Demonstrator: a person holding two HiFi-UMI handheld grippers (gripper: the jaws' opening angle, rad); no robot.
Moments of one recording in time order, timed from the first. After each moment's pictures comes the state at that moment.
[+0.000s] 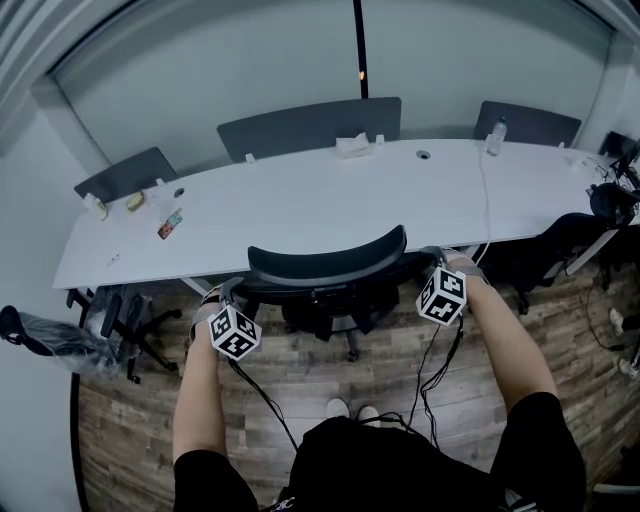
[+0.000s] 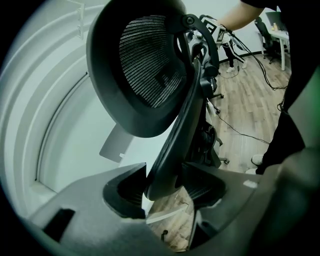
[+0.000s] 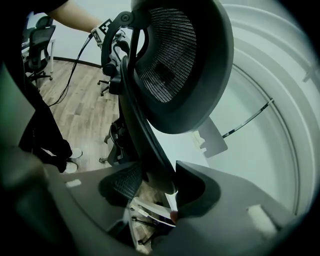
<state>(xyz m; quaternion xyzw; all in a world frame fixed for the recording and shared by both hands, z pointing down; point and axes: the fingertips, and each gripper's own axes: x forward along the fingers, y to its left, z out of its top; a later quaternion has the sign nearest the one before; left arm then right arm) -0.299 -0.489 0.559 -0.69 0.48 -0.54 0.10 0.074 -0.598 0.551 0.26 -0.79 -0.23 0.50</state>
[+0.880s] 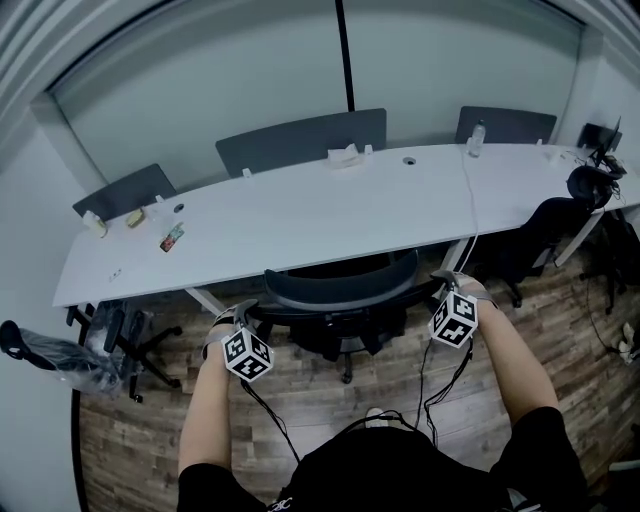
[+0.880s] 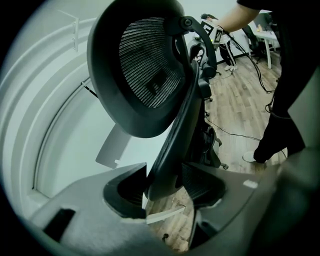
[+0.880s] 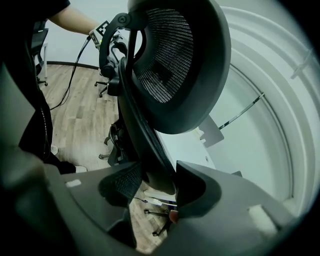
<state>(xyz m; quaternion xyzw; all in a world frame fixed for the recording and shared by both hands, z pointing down) -0.278 -0.411 0.562 -0.71 0.44 -0.53 0.13 0.102 -0.489 0.555 0.29 -0.78 -0.20 0.51</state>
